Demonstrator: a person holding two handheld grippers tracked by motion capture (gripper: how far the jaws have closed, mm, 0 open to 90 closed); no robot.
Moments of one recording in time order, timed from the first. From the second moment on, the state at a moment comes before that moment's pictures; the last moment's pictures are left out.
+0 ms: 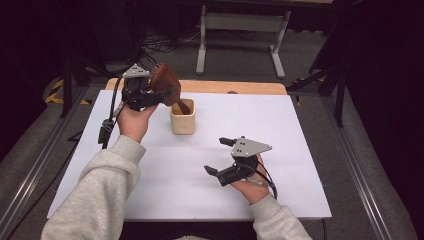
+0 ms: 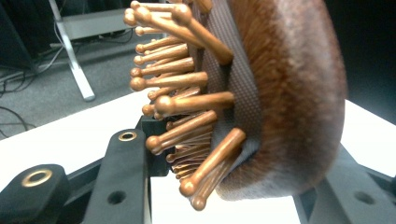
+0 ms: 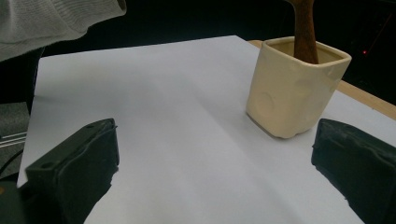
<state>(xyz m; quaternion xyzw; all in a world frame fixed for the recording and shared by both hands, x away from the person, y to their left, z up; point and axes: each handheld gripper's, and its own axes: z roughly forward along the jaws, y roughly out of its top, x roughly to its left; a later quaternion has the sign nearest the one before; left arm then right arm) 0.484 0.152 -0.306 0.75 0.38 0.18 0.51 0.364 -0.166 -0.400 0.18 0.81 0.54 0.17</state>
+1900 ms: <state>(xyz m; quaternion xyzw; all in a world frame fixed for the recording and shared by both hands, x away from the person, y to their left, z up) 0.493 0.156 -0.337 0.78 0.39 0.17 0.46 0.365 -0.168 -0.399 0.18 0.80 0.54 0.17</state>
